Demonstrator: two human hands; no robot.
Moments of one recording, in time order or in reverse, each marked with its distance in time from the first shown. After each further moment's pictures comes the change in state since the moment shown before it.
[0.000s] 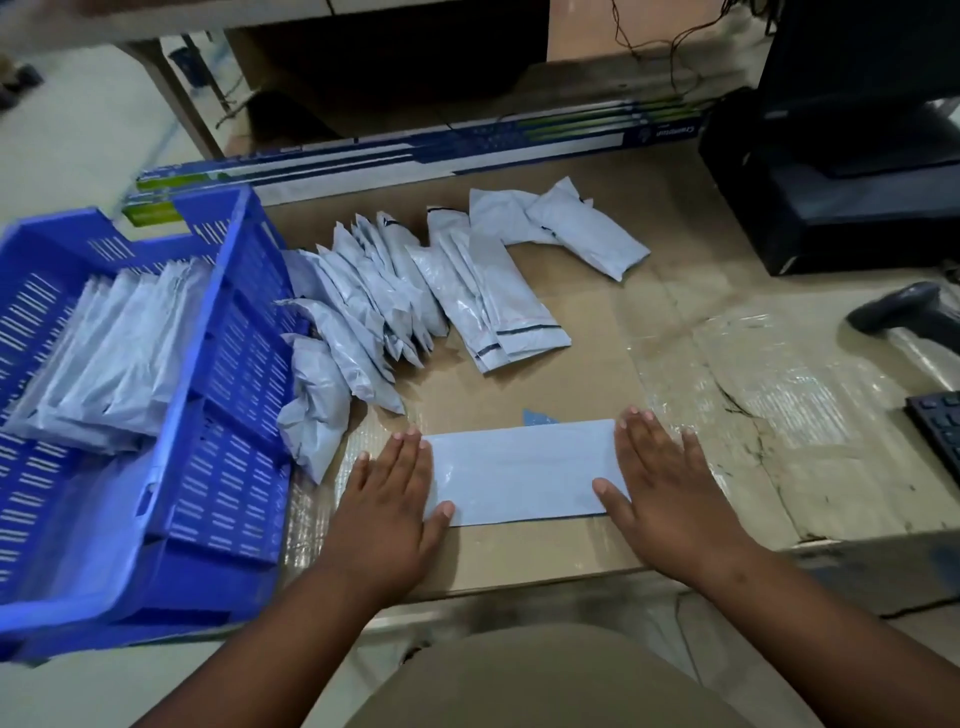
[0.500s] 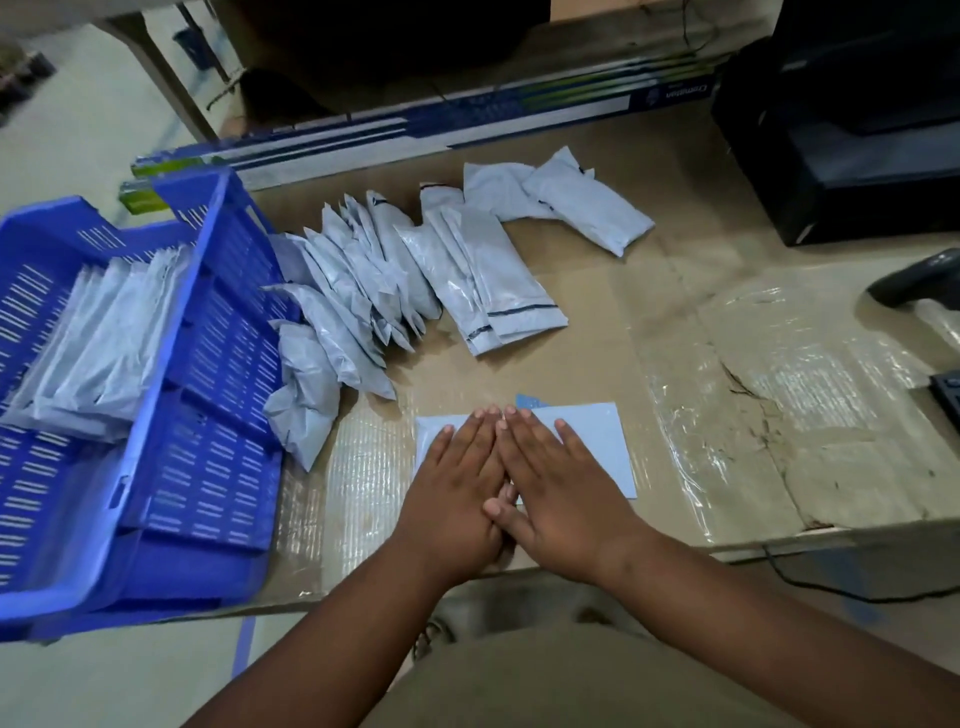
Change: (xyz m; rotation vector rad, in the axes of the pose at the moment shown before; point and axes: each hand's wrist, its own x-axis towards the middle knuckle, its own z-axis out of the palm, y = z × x) left_hand 0.034 0.077 0.017 -0.050 0.137 0.227; right_hand 0.019 -0.083 0.010 0.106 0.074 -0.363
